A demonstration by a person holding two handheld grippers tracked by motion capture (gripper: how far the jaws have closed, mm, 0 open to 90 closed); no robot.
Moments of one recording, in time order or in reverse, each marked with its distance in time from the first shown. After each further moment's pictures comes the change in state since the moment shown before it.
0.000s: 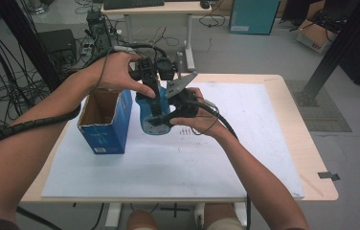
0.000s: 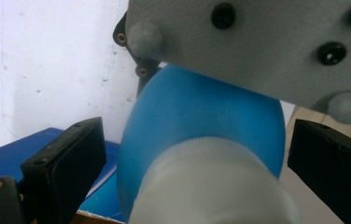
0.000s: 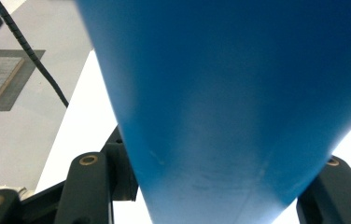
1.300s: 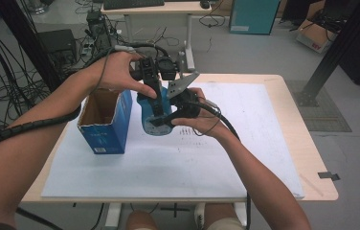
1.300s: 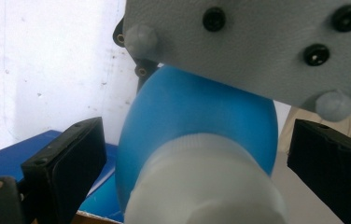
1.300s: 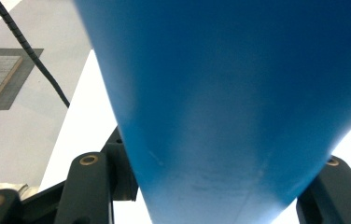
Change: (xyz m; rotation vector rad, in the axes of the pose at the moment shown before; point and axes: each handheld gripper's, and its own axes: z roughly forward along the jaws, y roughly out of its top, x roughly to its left) left arm -0.007 0.001 -0.004 -0.010 0.022 0.000; right arm 0.003 0.002 -0.005 0.005 -0.006 -0.011
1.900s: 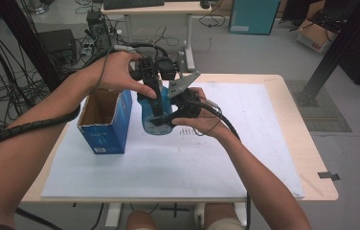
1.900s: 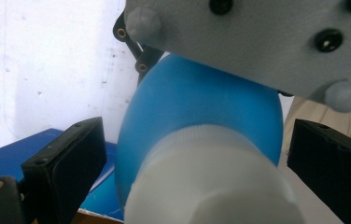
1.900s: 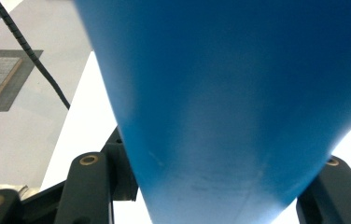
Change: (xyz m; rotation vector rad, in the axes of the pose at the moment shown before) left arm -0.001 0.000 -0.001 0.004 -0.014 -0.004; right arm 0.000 0.001 -0.002 -0.013 -0.012 -0.011
